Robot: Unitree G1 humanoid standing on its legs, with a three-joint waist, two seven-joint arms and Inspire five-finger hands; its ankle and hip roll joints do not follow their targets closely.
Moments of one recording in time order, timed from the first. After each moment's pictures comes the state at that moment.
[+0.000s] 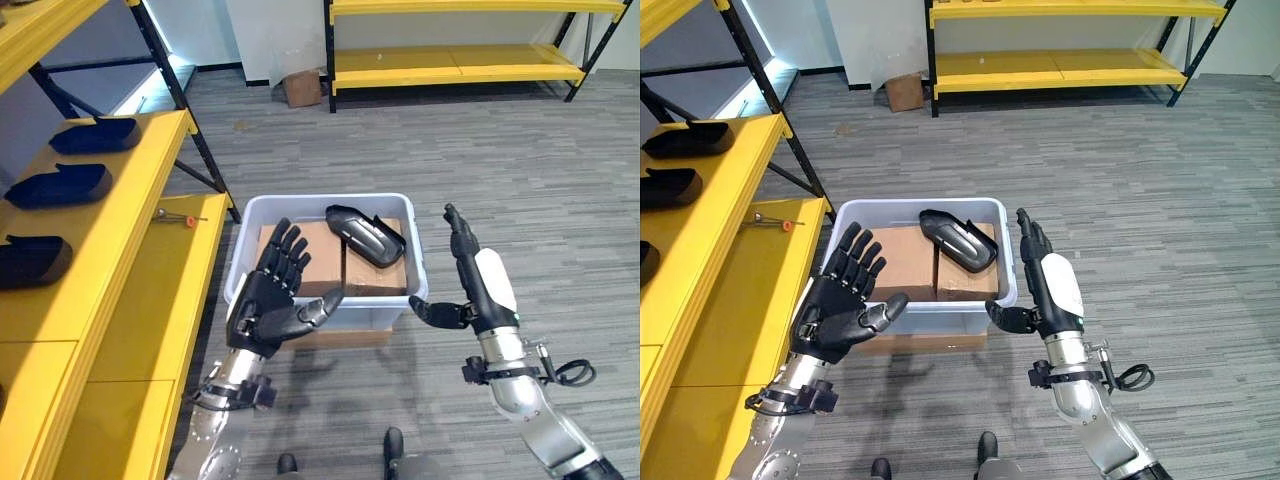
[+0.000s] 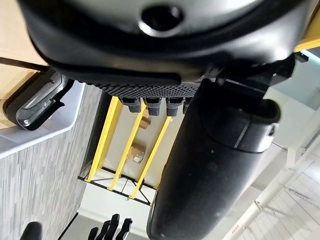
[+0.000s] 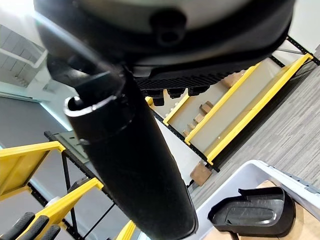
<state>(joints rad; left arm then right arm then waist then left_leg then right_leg) 0.14 0.44 -0.30 -0.18 -0.74 -0.41 -0.04 0.00 -0.61 0.31 -0.11 -0.27 -0.18 -0.43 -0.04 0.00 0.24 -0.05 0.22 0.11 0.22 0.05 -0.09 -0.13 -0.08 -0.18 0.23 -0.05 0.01</state>
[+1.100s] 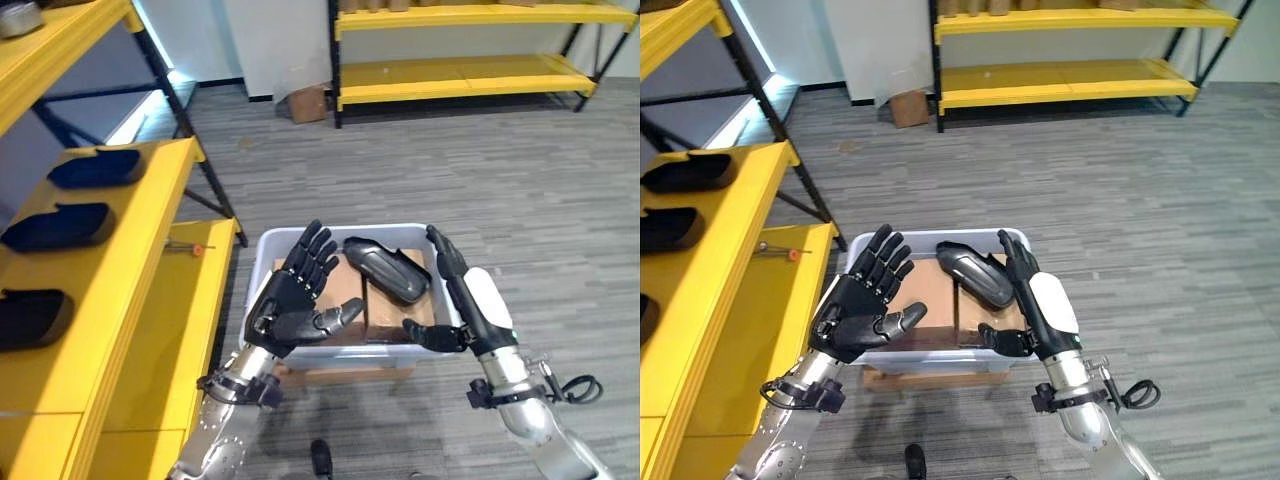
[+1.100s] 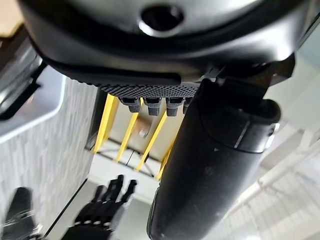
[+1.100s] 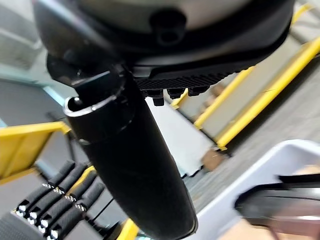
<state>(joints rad) 0.09 0.46 -0.38 -0.14 -0.82 -0.39 -0.20 0.10 -0.62 0.27 -0.19 -0.33 -0.24 -0.36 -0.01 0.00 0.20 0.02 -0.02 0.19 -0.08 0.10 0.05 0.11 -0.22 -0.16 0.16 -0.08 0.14</state>
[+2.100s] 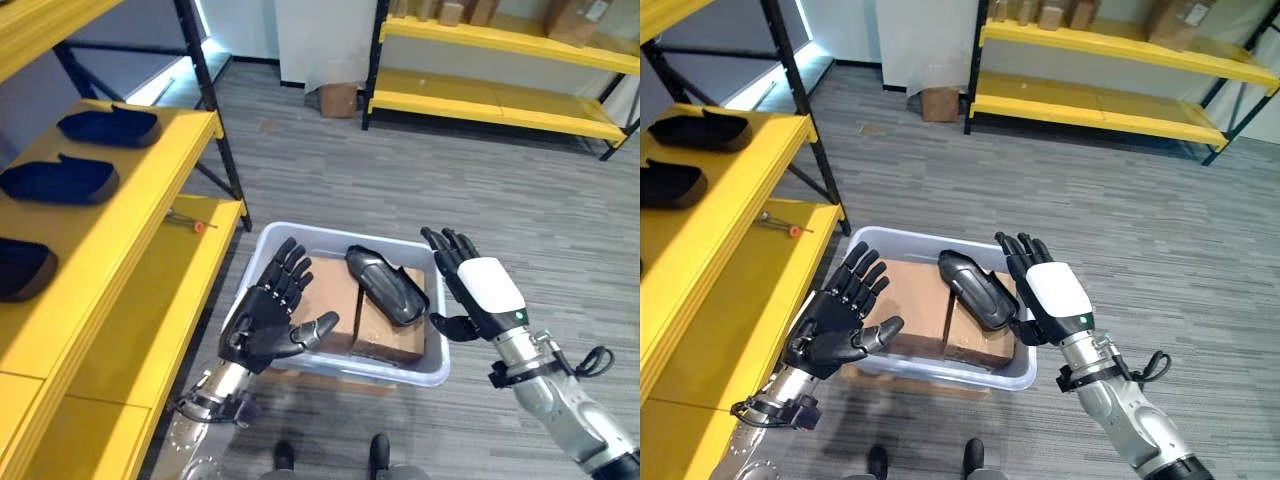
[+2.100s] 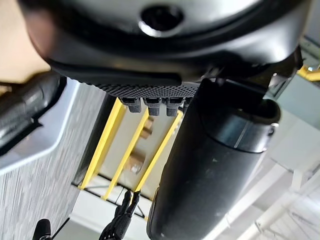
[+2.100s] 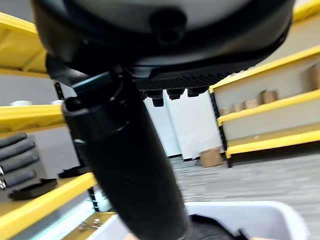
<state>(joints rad) 0.21 0.52 -0.30 -0.18 -0.86 -0.35 -0.21 0.01 -0.83 0.28 -0.07 -0.58 -0.19 -0.35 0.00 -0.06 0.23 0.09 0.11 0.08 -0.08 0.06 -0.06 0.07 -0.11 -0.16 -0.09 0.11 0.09</state>
